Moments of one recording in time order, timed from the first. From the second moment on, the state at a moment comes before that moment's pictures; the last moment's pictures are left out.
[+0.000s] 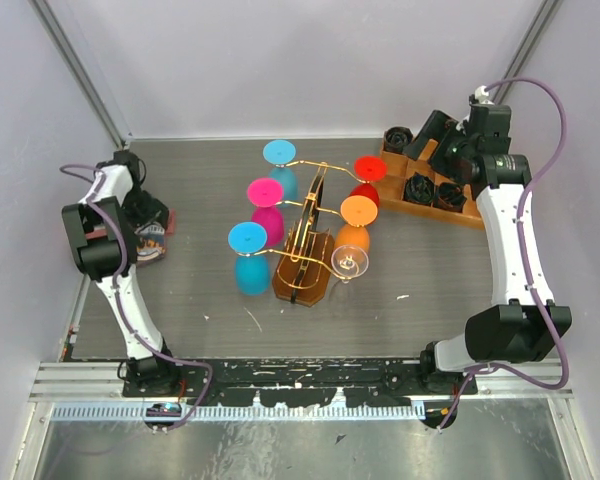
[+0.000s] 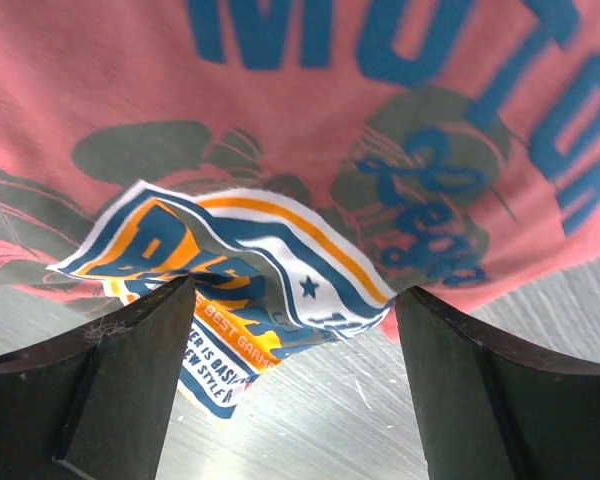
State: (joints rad) left arm 0.24 2.15 1.69 -1.03 -0.16 -0.65; right arm -0.04 1.43 1.61 -0.75 -0.16 0.45
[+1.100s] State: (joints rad) left arm -0.06 1.09 1.29 -1.02 0.01 -0.61; right arm 0.04 1.48 1.47 -0.58 -0.43 0.58
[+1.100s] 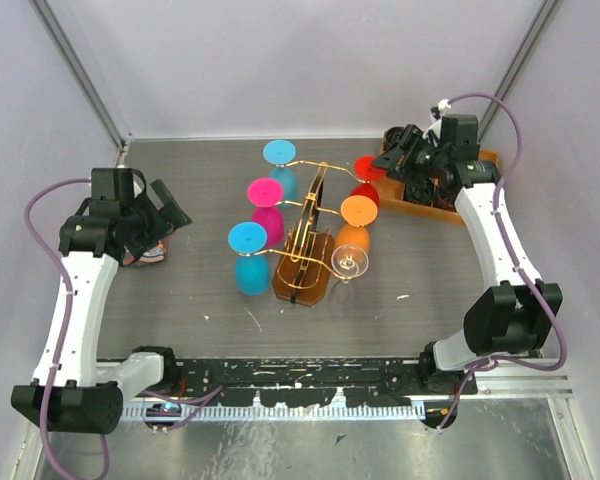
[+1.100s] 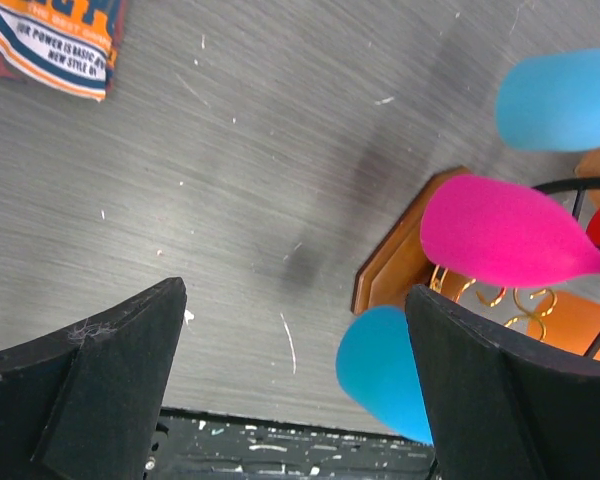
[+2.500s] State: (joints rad) left arm -0.06 0.98 1.28 -1.14 0.15 -0.64; right arm 0.03 1.36 1.31 -0.42 -0.57 0.71
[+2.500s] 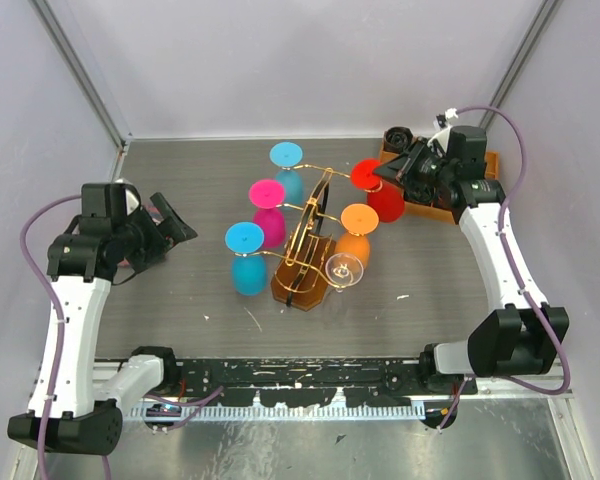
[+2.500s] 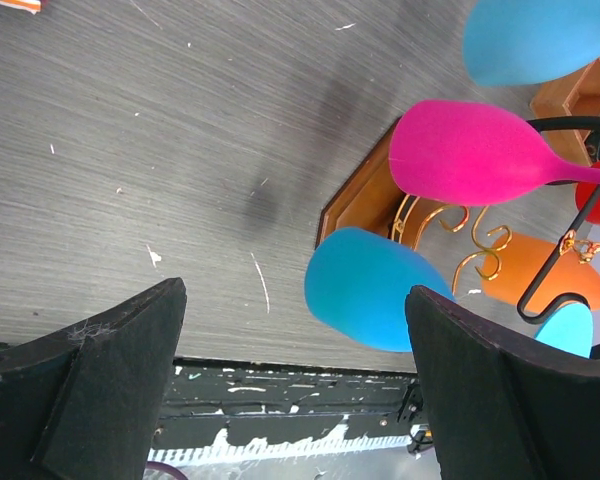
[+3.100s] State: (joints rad) left arm -0.06 0.98 1.23 -1.13 0.17 -0.65; right arm 0.03 1.35 1.26 -0.37 -0.58 0.74
